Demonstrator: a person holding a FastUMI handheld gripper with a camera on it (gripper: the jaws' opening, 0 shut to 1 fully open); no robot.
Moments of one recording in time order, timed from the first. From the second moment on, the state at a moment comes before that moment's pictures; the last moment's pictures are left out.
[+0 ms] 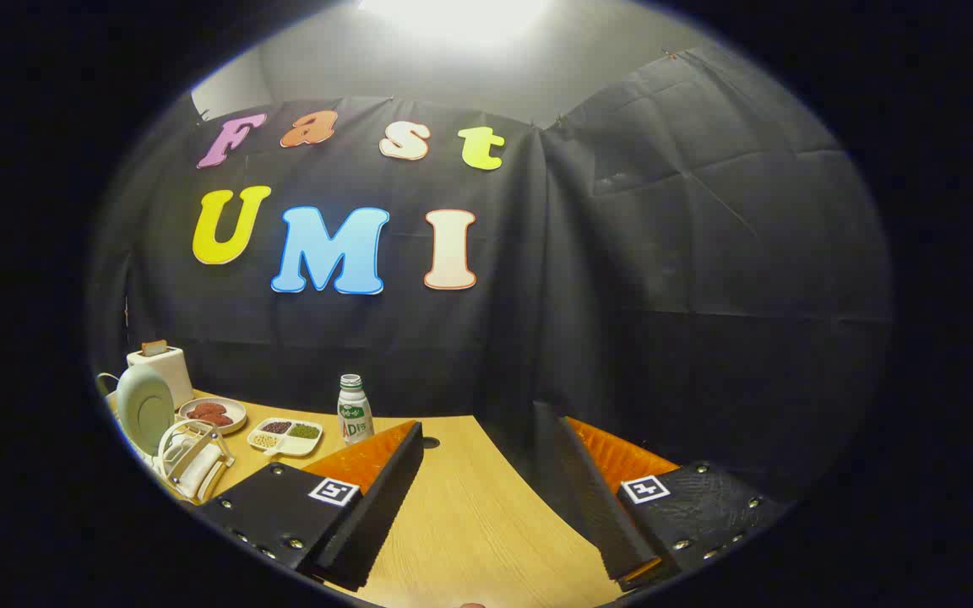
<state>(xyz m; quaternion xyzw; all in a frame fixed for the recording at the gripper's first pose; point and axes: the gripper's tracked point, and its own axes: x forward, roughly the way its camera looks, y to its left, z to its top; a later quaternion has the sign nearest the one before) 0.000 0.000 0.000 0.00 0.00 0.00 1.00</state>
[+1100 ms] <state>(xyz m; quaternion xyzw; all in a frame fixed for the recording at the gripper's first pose) -0.108 0.308 0.046 0.03 0.05 0.27 0.96</state>
